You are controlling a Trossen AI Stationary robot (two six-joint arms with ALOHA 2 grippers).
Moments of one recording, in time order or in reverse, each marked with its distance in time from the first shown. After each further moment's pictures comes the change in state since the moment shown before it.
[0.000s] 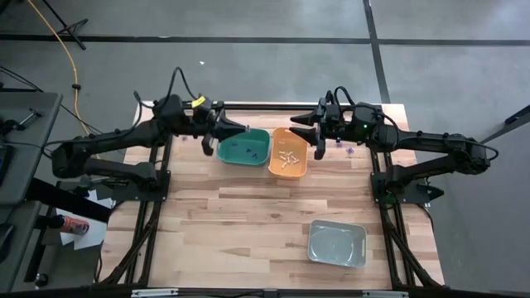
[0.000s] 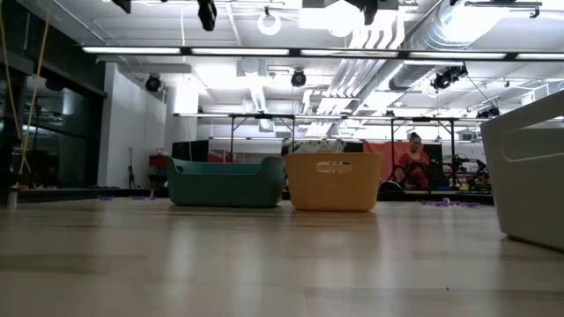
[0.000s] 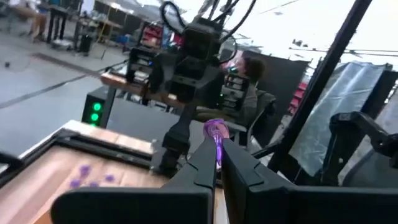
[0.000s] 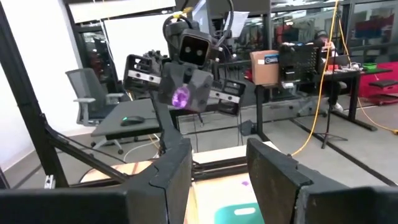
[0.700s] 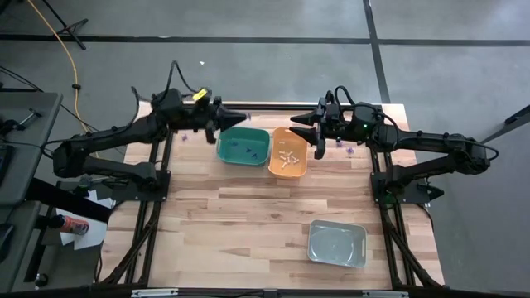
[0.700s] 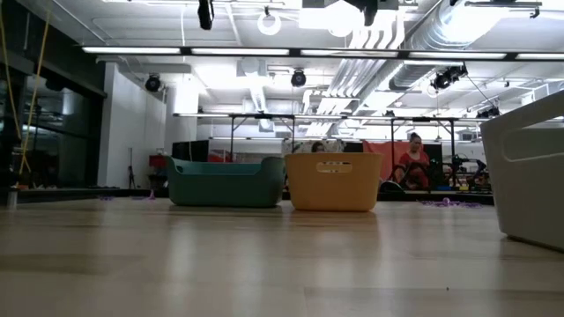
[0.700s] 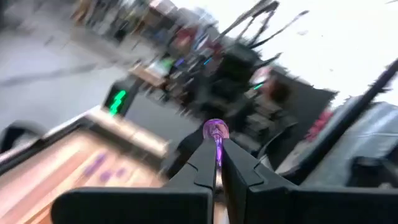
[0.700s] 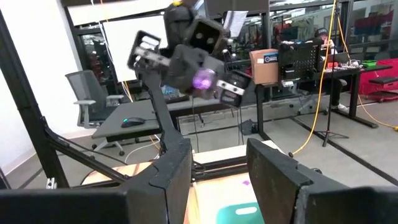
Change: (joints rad) left arm 0.024 0.028 0.121 -0.147 -0.116 -0.151; right arm 0.000 0.000 0.000 0.000 0.000 0.018
